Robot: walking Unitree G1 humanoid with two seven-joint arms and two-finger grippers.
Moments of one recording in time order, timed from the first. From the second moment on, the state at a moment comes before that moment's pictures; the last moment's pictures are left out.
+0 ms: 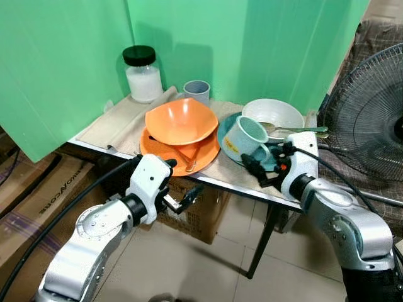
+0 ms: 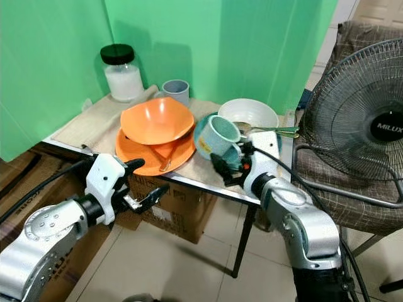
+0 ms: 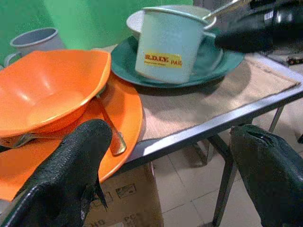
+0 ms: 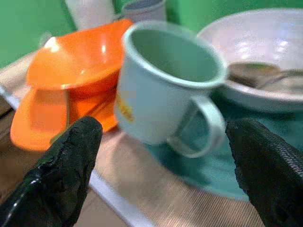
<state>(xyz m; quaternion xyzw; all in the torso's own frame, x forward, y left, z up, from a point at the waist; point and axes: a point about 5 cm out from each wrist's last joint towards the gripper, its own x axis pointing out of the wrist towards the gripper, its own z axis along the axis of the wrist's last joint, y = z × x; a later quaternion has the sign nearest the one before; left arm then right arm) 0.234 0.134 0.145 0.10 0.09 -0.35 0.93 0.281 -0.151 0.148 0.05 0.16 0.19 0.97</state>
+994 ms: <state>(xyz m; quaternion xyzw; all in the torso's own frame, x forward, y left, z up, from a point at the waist) 0.234 0.129 0.148 0.11 0.09 -0.38 0.92 0.308 -0.159 0.128 0.06 0.12 0.24 0.96</state>
